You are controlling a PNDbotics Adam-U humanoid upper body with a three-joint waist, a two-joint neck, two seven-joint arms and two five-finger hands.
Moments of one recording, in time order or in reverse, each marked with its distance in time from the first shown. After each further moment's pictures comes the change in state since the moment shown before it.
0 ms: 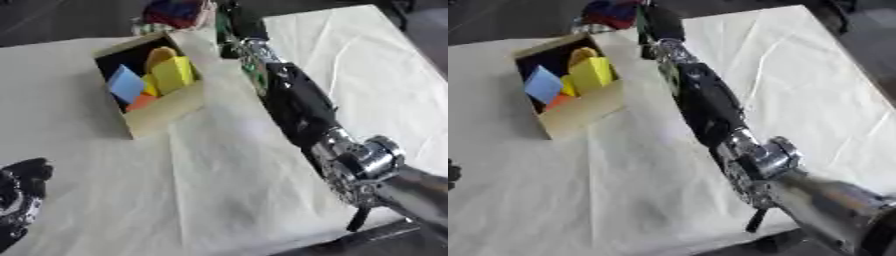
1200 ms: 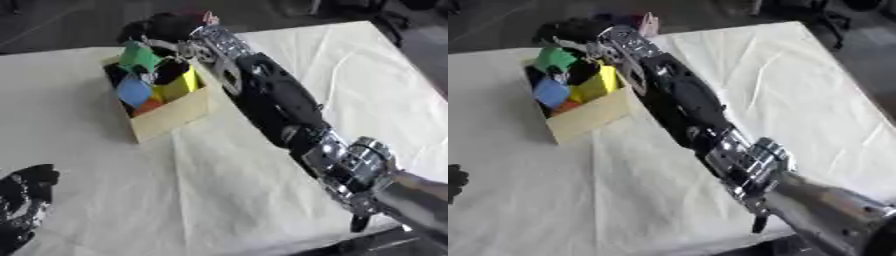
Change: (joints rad) left arm 0.024 0.007 0.000 0.000 -0.005 0.000 0.000; right arm 0.000 0.092 0.234 -0.180 0.081 -0.371 0.488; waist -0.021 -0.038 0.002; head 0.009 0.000
